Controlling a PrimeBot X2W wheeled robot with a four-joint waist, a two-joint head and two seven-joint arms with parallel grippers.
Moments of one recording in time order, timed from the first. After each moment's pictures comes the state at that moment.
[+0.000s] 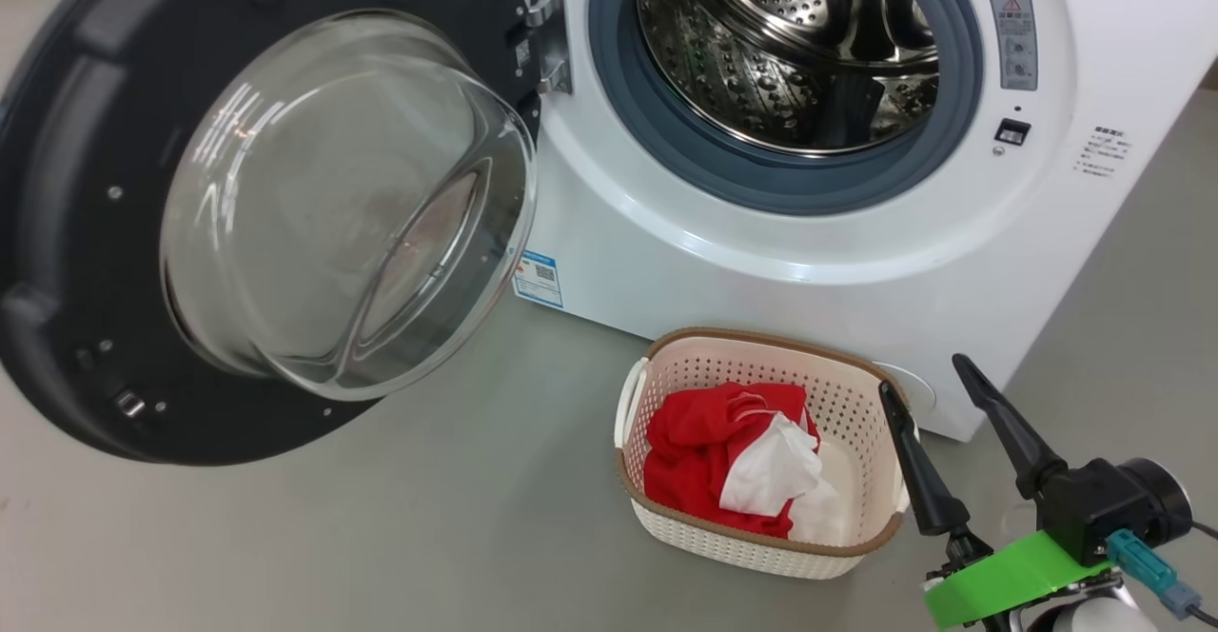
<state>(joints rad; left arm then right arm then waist) -0.72 0.31 0.32 0.43 -0.37 0.11 -0.19 -0.03 -0.11 0.08 0.11 0.18 0.12 -0.26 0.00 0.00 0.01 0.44</state>
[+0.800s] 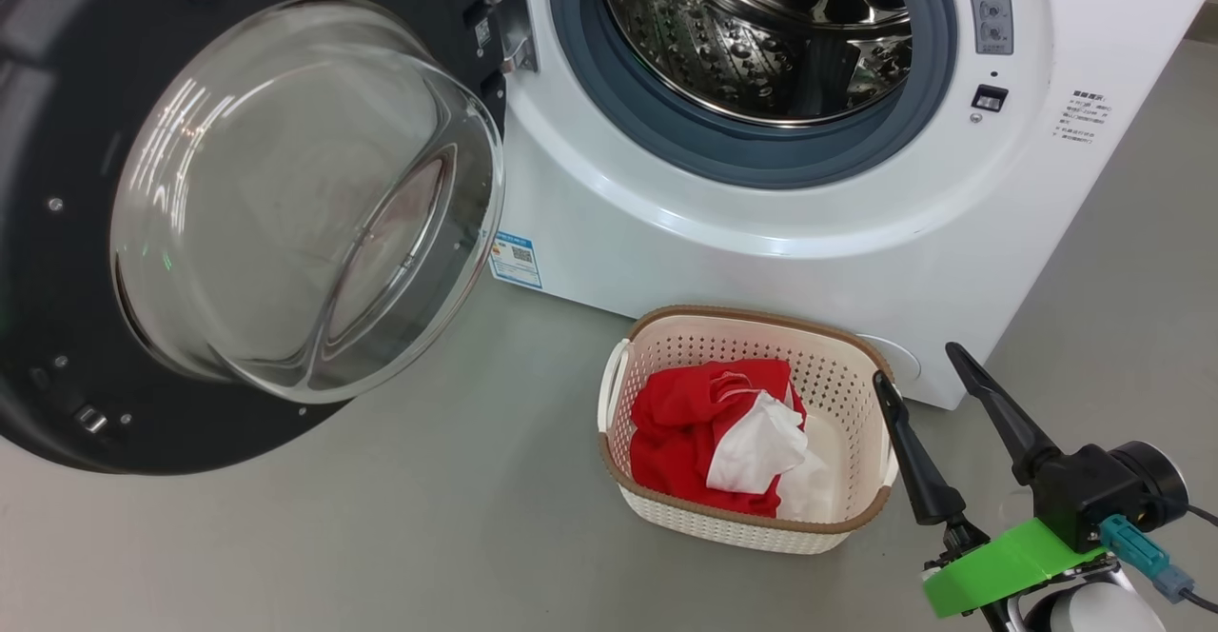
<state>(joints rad) -0.96 0.34 0.52 1.09 -0.76 -0.03 0.33 -0.06 -0.14 0.11 0.13 0.19 0.12 -0.26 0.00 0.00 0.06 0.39</state>
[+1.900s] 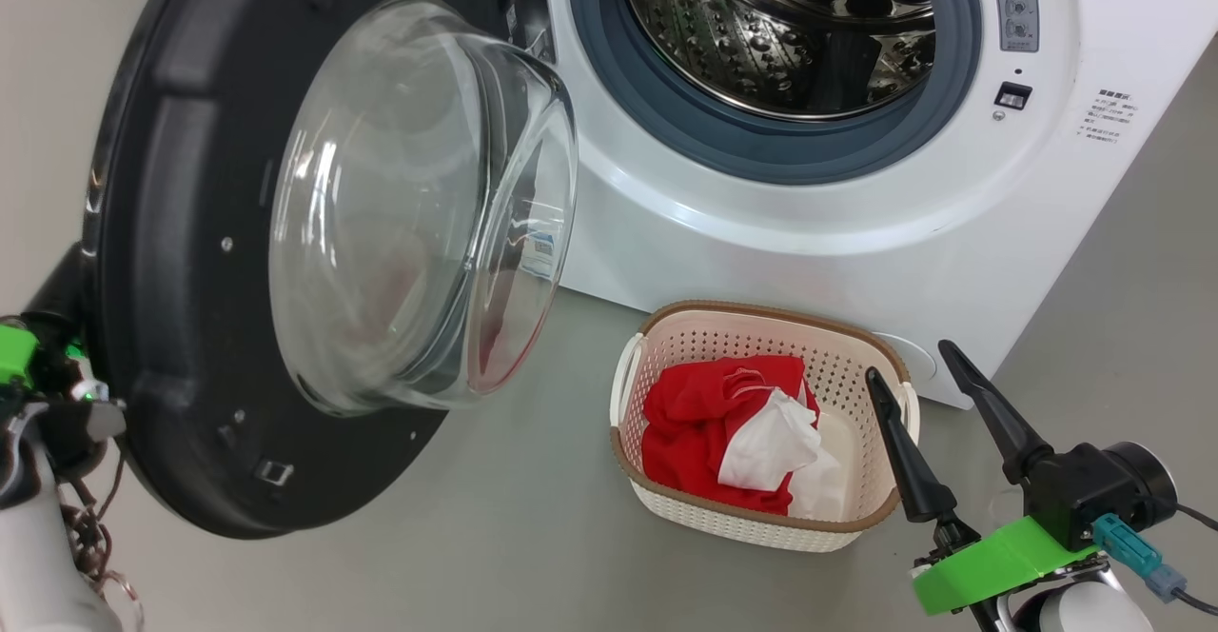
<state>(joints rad) -0.70 0.07 0.57 0.61 -1.13 -0.12 0.63 -0.07 -0.12 0.10 0.13 0.18 0.12 -0.26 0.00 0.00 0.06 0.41</state>
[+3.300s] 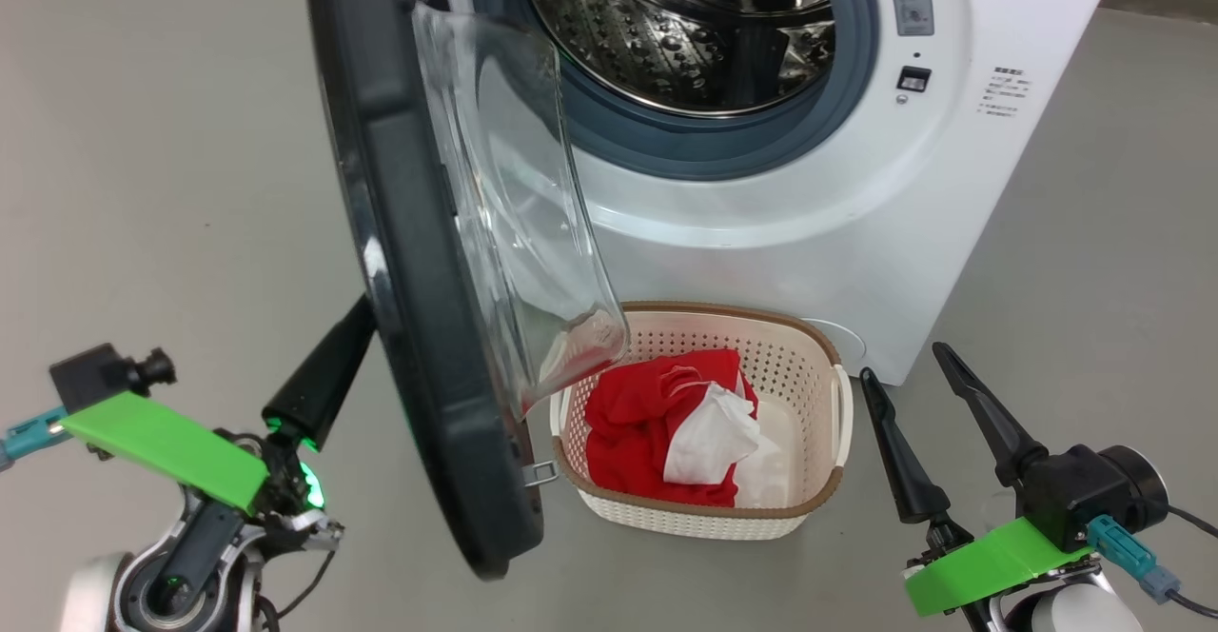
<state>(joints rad) -0.29 0.04 0.09 -0.01 -1.46 0.06 0.52 -0.07 -0.10 0.10 0.14 0.18 0.12 -0.26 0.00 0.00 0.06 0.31</state>
